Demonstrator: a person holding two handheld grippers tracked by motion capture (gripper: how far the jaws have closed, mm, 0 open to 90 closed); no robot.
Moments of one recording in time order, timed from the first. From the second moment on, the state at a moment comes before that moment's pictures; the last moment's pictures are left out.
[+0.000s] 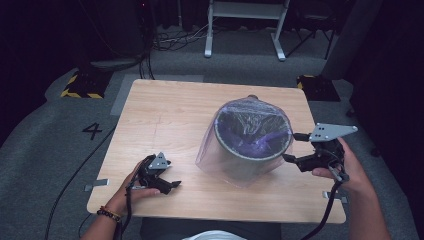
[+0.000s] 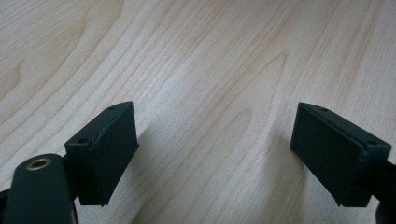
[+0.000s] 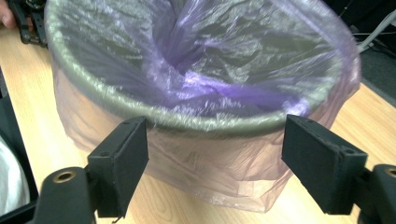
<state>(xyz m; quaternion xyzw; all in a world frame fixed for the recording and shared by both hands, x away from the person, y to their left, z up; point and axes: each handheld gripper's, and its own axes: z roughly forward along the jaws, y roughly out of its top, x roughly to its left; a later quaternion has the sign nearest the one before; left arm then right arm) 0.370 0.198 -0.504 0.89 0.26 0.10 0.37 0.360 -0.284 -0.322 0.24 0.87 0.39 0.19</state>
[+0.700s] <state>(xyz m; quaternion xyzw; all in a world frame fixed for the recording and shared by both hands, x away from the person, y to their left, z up) 0.370 0.198 -0.504 0.89 0.26 0.10 0.37 0.360 -0.280 -0.350 0.24 0.88 0.37 0.19</state>
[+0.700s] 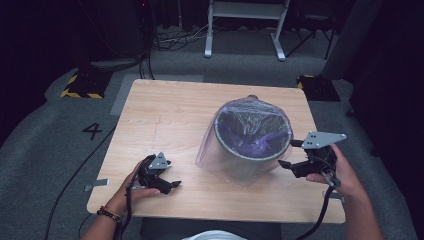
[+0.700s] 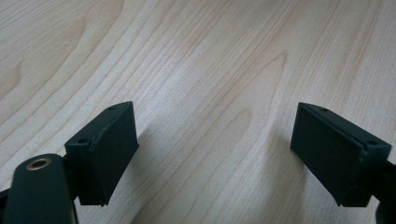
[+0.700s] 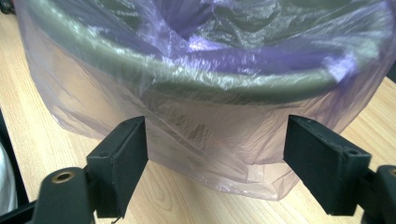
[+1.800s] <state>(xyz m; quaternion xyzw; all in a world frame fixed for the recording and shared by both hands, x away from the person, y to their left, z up) 0.370 0.198 -0.504 0.89 0.26 0.10 0.37 0.371 -0.280 -0.400 0.26 0.88 0.35 0.17</state>
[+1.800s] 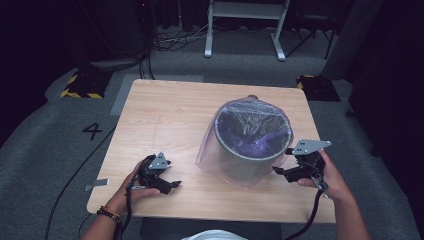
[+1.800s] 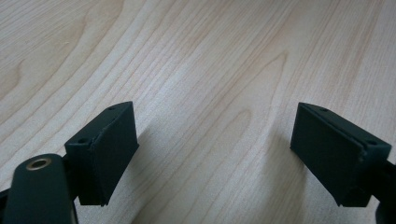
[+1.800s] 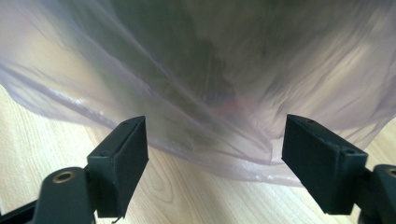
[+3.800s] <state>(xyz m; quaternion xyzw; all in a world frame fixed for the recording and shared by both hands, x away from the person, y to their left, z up) 0.370 0.198 -0.504 0.89 0.26 0.10 0.37 0.353 -0.340 -0.486 0.35 0.85 0.35 0.17</state>
